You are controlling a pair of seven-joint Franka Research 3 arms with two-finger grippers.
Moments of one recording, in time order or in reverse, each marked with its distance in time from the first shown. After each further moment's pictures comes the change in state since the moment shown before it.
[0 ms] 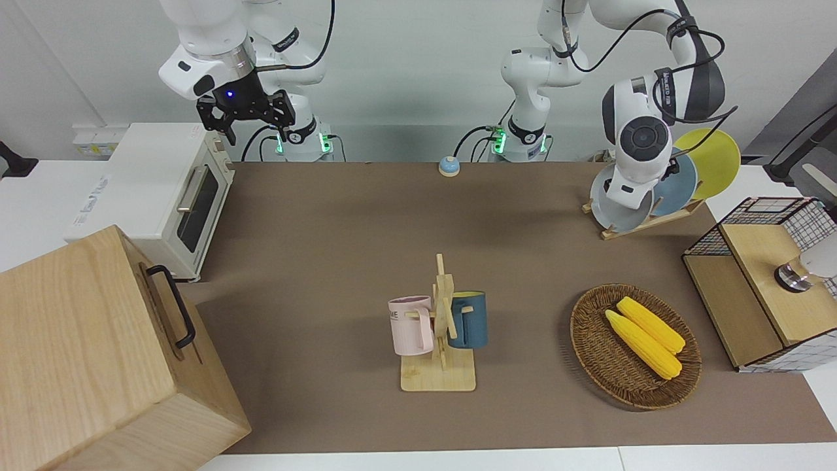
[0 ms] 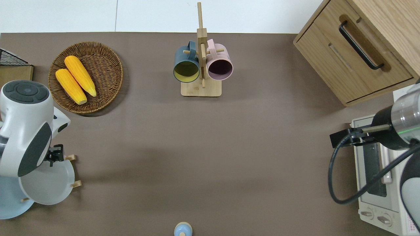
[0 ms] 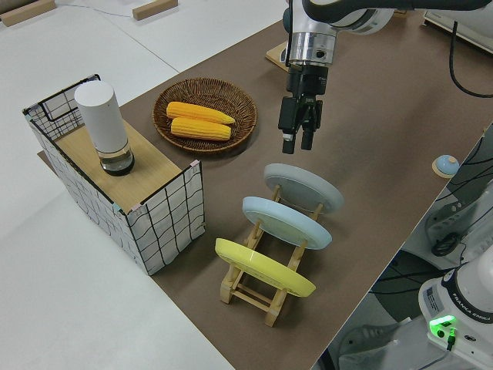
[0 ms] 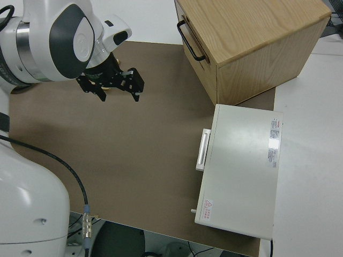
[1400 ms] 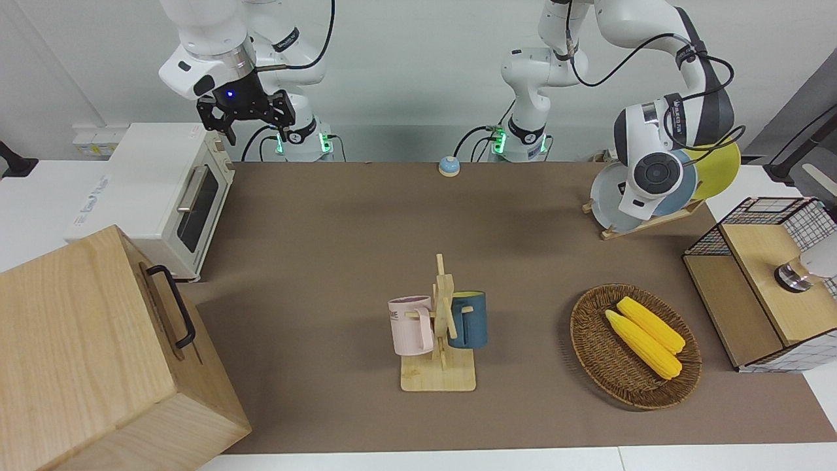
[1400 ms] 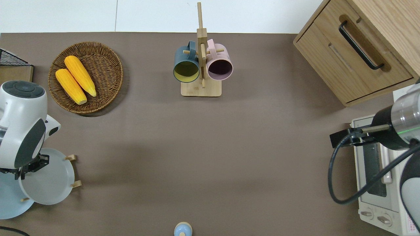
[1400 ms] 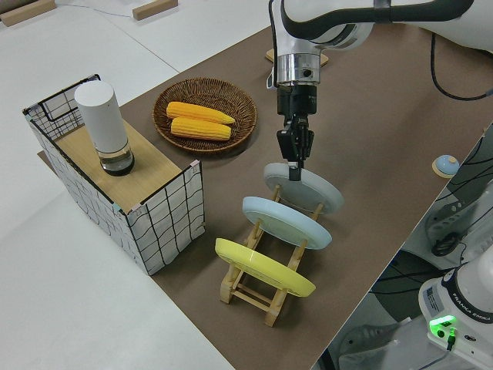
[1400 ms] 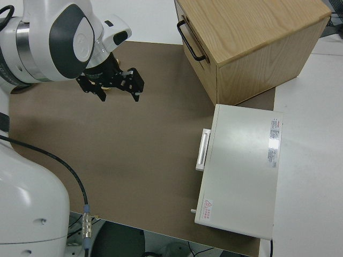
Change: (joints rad) left arm 0.012 0.061 0.051 0.022 0.040 -0.097 -0.003; right arm 0.000 0.000 0.000 0.000 0.000 0.000 0.000
